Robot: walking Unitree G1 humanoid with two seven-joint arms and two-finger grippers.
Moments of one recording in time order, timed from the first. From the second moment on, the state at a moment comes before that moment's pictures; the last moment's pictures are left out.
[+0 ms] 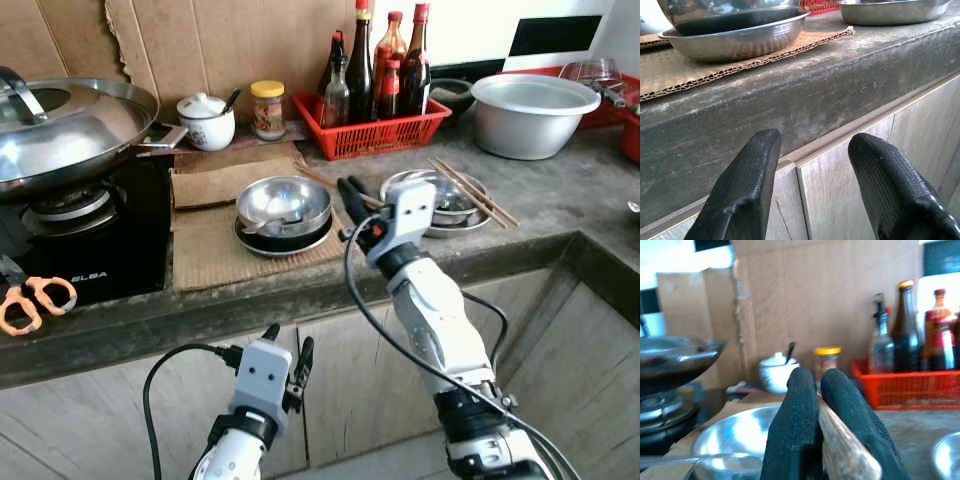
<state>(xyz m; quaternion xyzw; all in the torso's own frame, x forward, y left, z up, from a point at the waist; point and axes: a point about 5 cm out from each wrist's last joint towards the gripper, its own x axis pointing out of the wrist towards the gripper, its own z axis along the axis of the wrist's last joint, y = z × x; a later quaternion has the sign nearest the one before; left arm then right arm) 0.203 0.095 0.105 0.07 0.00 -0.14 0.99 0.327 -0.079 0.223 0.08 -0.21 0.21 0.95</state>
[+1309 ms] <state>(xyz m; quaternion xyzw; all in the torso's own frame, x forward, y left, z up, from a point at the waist) 0.209 0.096 0.100 0.08 0.01 -0.13 0.99 0.263 -0.130 0.169 0.02 -0.13 0.07 0.99</state>
